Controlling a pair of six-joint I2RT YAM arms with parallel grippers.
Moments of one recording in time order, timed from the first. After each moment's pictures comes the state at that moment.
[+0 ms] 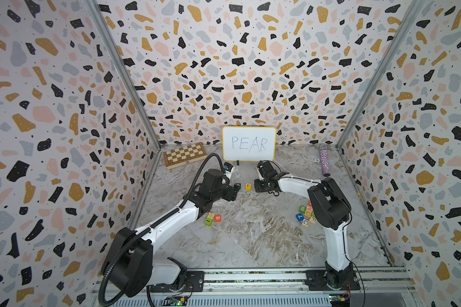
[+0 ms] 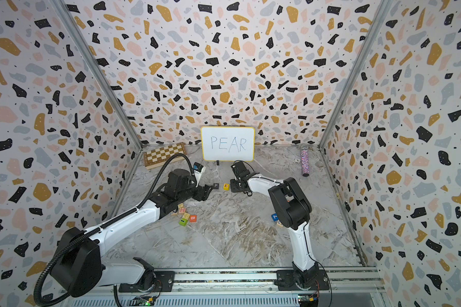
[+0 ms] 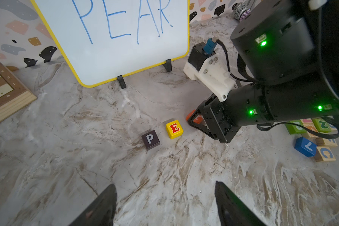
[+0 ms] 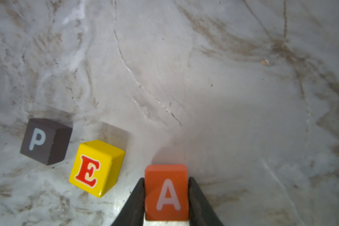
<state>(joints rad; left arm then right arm) -0.52 1.34 0.86 -0.11 0.06 -0.05 0.60 2.09 1.42 -0.31 0.02 0.34</state>
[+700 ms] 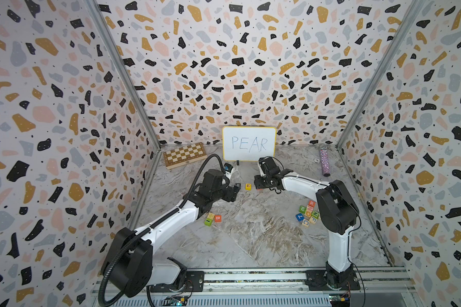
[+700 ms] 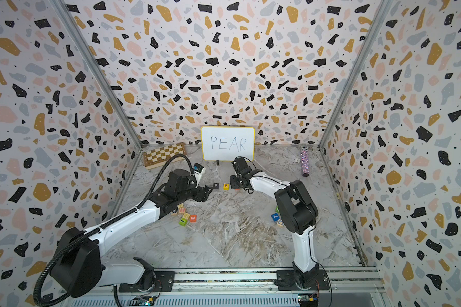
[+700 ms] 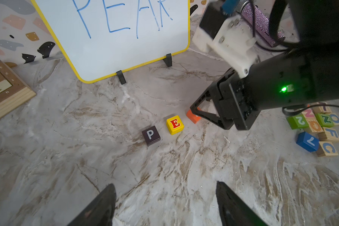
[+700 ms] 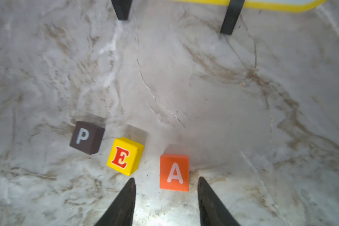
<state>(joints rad) -0.52 1.33 0.86 -0.15 0.07 -0.05 0.60 1.96 1.42 -0.35 0.02 0.33</state>
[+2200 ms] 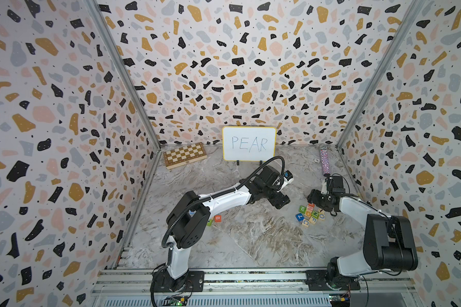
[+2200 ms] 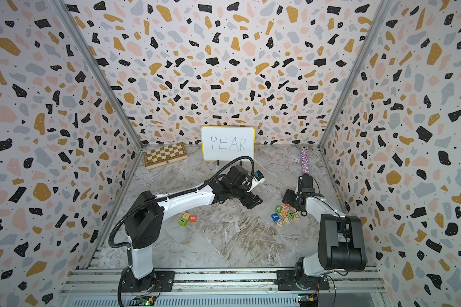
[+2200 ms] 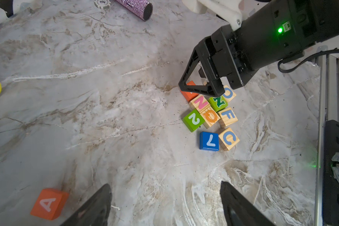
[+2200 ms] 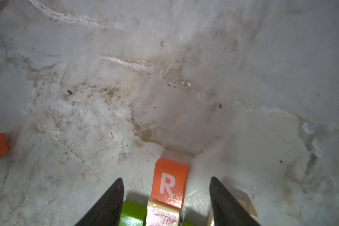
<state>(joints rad) -0.88 1.94 1.49 -0.29 0.26 0.08 -0.03 1.47 0.73 -0.30 -0.13 0.36</state>
